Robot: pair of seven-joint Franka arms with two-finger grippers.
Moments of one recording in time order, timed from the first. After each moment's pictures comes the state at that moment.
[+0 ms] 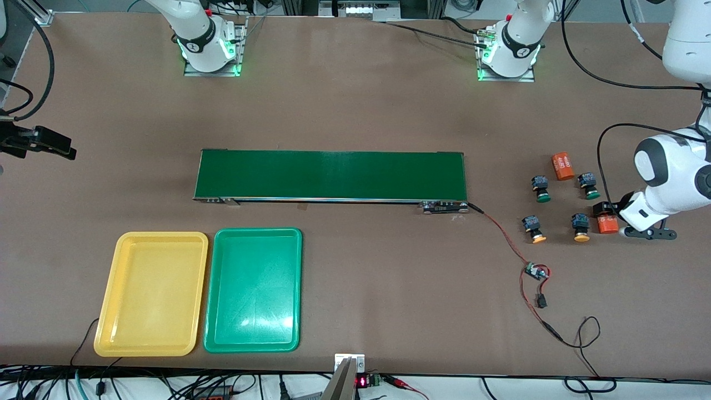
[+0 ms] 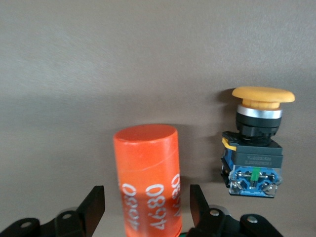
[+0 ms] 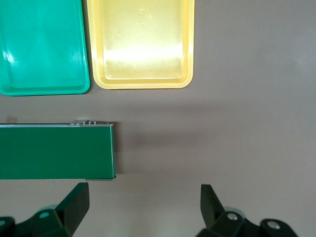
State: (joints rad) left arm 0.36 0.58 0.01 -1.92 0.12 2.43 0.33; right arm 0.08 0.16 -0.17 -1.45 -0.02 1.53 -0.07
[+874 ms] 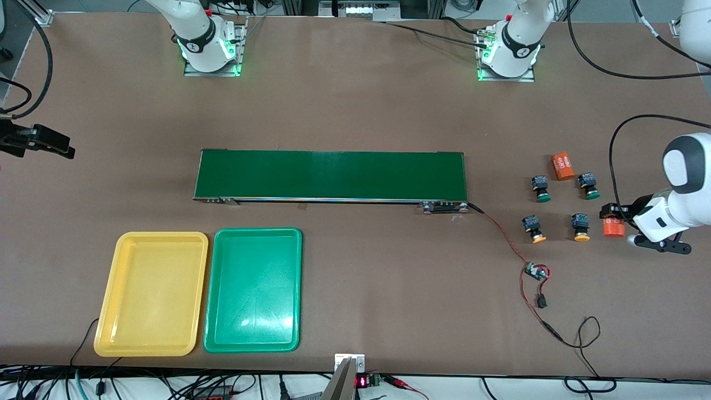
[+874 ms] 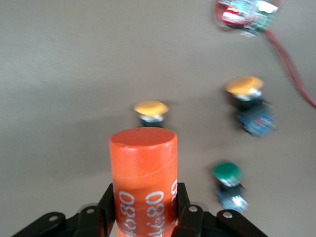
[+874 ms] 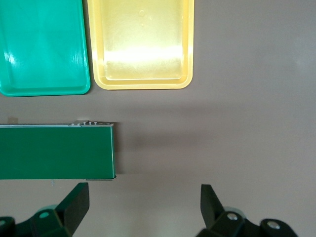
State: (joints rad) left arm 0.39 0.50 -0.20 -1.62 0.12 1.87 0.34; right arm 0.08 0.15 -0.17 -1.45 -0.02 1.53 -0.07
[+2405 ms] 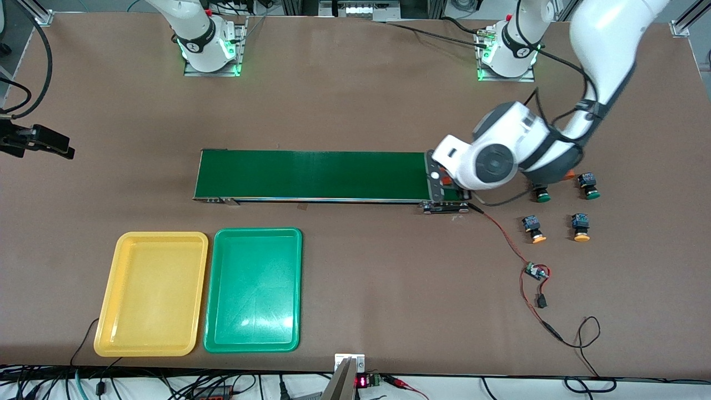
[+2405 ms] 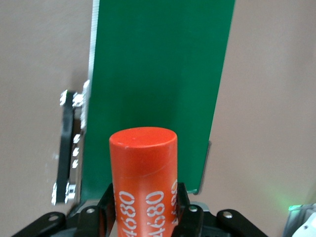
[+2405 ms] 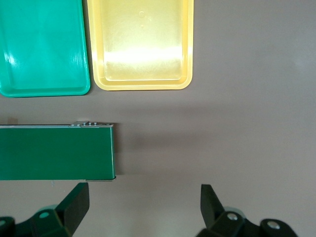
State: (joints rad) left arm 0.26 0.58 -0.84 -1.78 0.33 1.84 0.75; right arm 0.08 0.15 -0.17 -1.45 -0.02 1.54 -0.07
